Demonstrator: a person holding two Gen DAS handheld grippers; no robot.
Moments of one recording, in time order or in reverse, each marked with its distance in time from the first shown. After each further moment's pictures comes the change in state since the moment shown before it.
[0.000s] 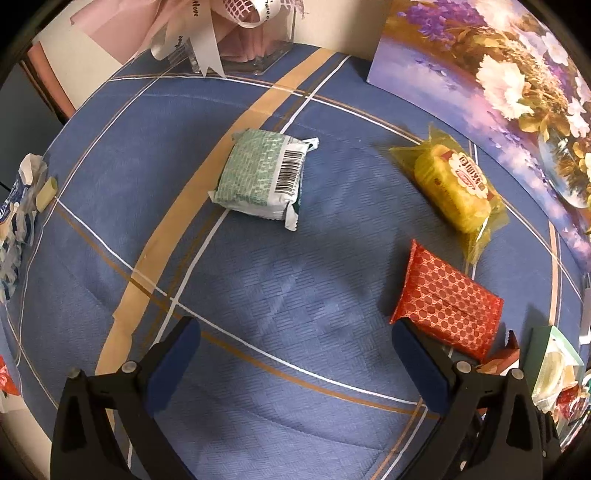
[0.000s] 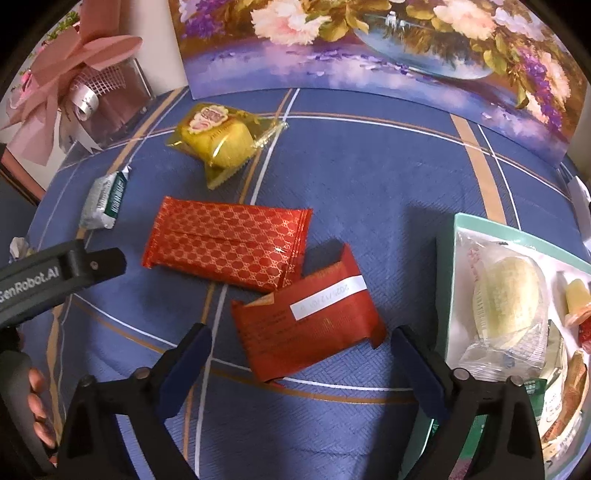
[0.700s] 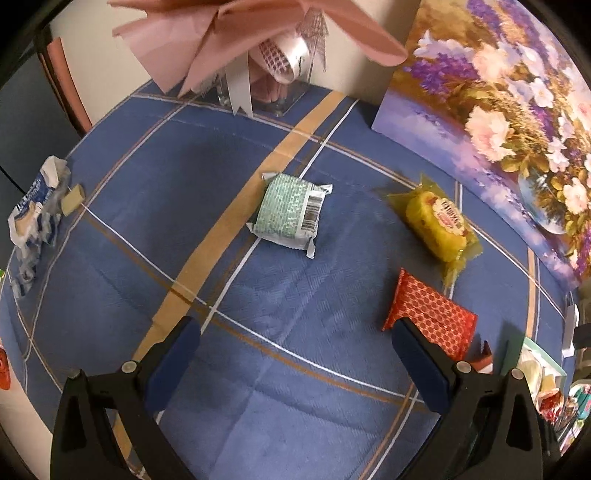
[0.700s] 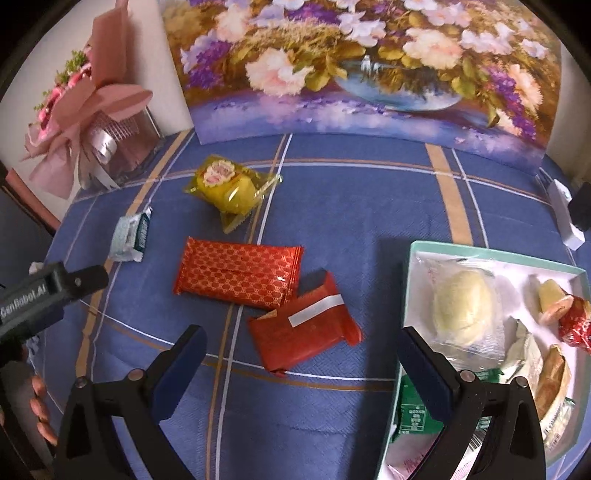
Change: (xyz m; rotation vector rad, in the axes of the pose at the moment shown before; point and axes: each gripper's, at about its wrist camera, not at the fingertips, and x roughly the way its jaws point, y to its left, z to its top) left arm -0.043 0.018 0.001 -0.046 -0.094 -0.030; right arm -0.048 -0.010 0.003 0.043 -0.091 0.031
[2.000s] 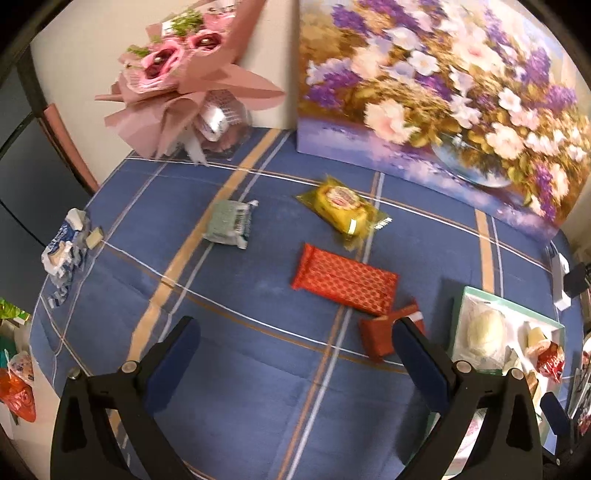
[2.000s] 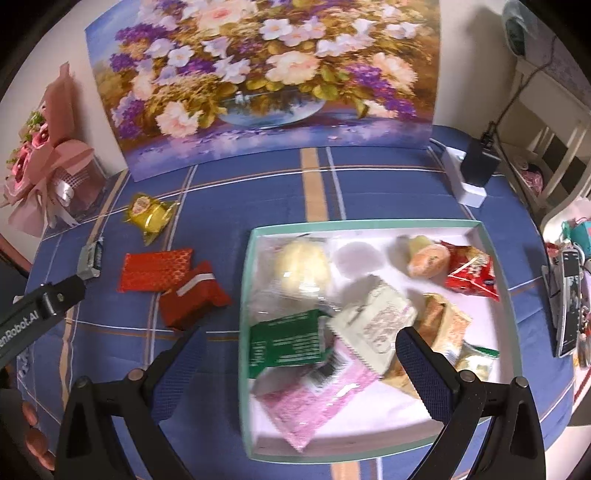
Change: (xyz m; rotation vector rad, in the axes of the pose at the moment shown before) left arm -0.090 -0.091 -0.057 0.150 -0.148 0.077; right arm -0.087 -0.086 -0.032 0.147 -0.052 -0.156
